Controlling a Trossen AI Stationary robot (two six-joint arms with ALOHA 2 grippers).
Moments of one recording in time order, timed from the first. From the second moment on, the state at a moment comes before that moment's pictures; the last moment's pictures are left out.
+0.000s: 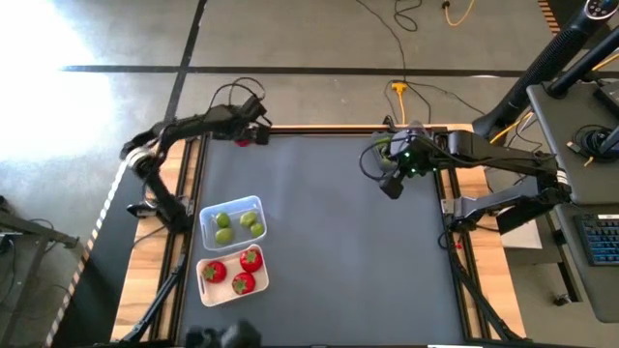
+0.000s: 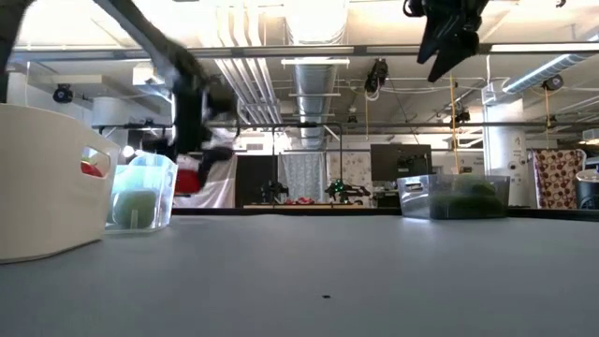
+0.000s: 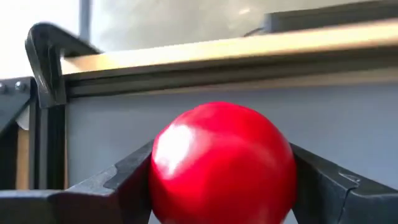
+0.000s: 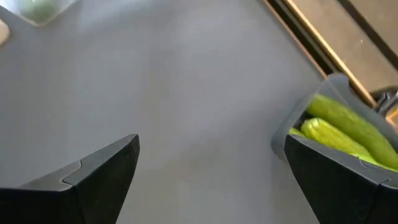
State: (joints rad) left arm 0.83 1.72 1.17 -0.72 -0.38 -0.62; right arm -0.22 1.19 1.29 -1.09 0.16 0.29
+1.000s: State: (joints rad) left arm -0.92 1.43 1.14 -1.17 -0.22 -1.37; right arm 0.22 1.28 1.29 -0.97 0.28 0.90
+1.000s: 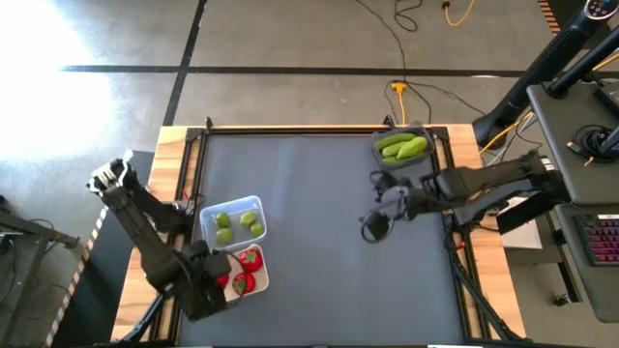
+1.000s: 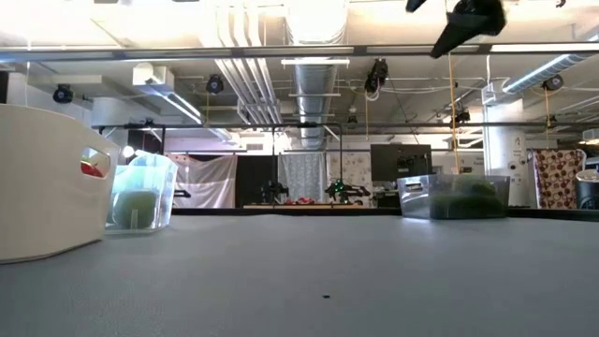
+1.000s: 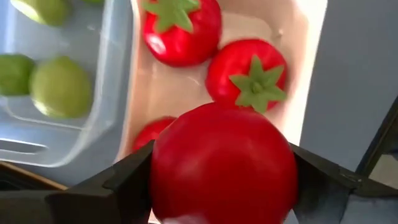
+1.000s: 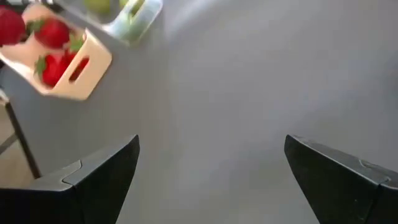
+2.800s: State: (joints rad) left arm -0.87 1.36 1.13 -1.09 -0.12 -1.30; right arm 0.35 1.57 1.73 -1.07 0.26 0.81
